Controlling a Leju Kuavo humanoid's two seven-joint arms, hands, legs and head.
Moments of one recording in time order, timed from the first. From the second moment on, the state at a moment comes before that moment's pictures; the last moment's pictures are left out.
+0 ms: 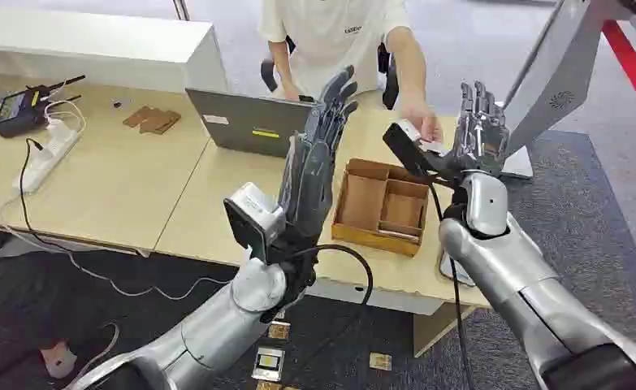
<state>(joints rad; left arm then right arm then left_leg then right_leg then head) -0.60 -0.17 -0.98 -1.41 0.07 0.52 -0.43 -1.02 -0.09 0.90 -0.66 0.89 -0.55 0.38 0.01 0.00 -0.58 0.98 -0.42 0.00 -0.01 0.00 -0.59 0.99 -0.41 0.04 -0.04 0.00</state>
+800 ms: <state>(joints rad) -0.61 -0.18 -1.00 -1.37 0.07 0.51 -0.44 -1.01 -0.09 0.92 -0.65 0.92 -0.54 0.36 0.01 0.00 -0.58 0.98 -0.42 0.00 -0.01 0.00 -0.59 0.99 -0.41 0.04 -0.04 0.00</state>
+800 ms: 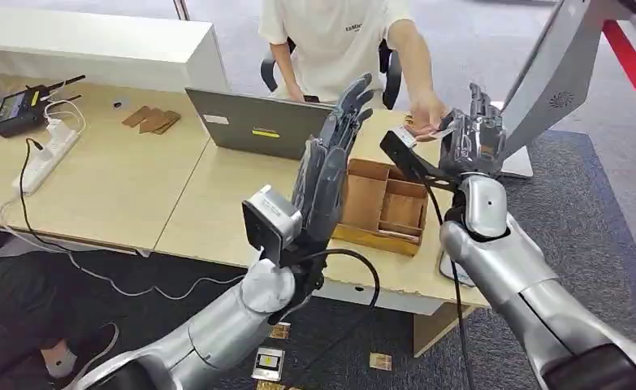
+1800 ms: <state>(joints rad) -0.61 -0.16 -1.02 -1.38 0.03 0.56 -0.37 -0.89 -0.24 0.87 -0.77 0.84 -0.53 0.38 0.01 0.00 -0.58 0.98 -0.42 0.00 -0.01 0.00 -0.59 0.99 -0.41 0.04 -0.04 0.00</state>
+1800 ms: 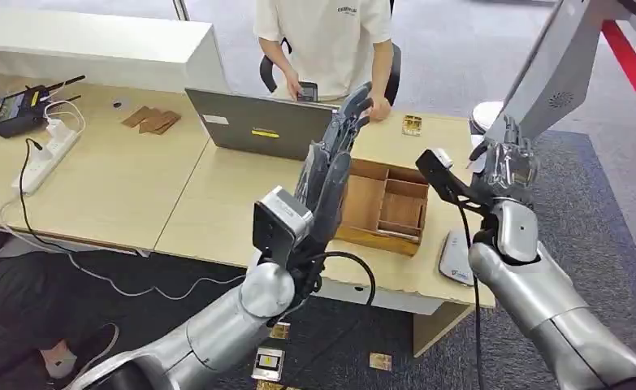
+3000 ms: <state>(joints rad) -0.59 -0.08 -1.02 -1.47 0.00 0.60 -0.32 -0.72 -0.38 0.84 -0.89 0.79 -0.46 0.37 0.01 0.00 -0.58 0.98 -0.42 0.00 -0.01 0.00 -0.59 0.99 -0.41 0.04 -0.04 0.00</state>
